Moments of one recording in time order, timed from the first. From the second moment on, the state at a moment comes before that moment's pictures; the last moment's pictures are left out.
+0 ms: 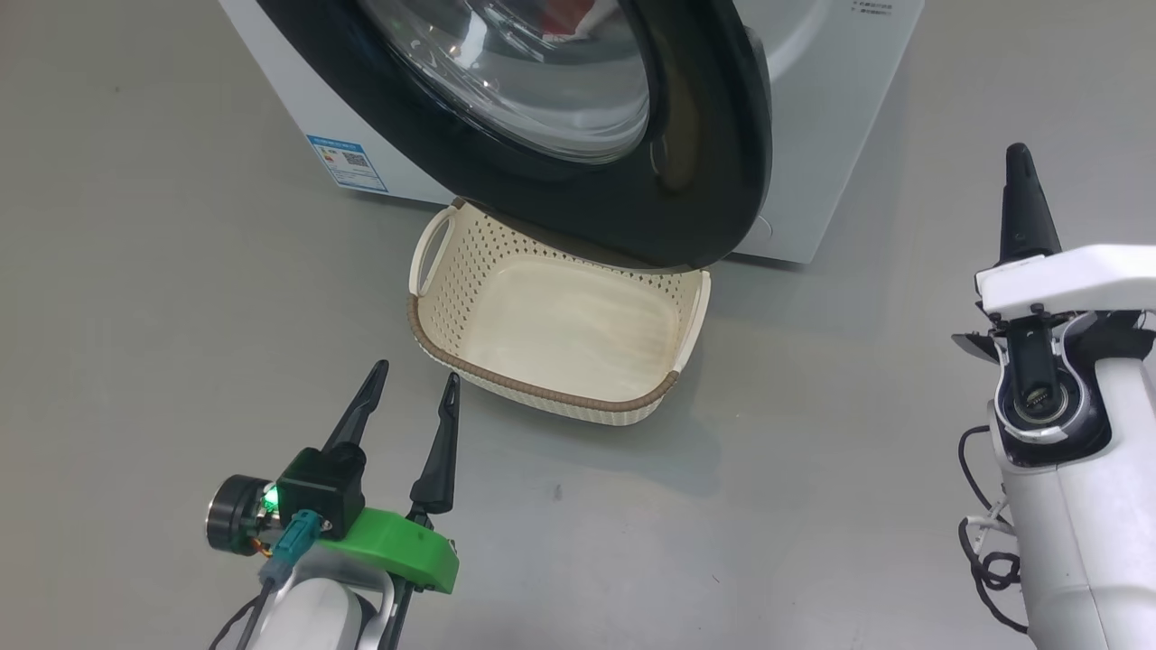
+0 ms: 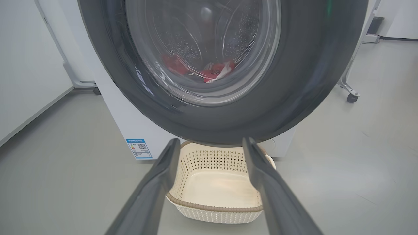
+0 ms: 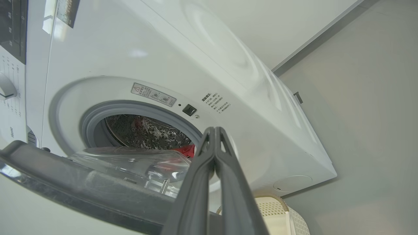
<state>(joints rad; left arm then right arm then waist) -0.18 0.03 -0.35 0.25 -0.30 0.03 -0.25 -0.39 -0.11 0.06 0.15 1.04 -0.04 -0.05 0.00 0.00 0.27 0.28</state>
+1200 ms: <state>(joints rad) -0.20 0.03 -0.38 0.25 -0.33 0.04 -0.25 -0.68 -0.07 -0.01 0.41 1.58 -0.08 0.37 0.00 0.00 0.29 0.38</state>
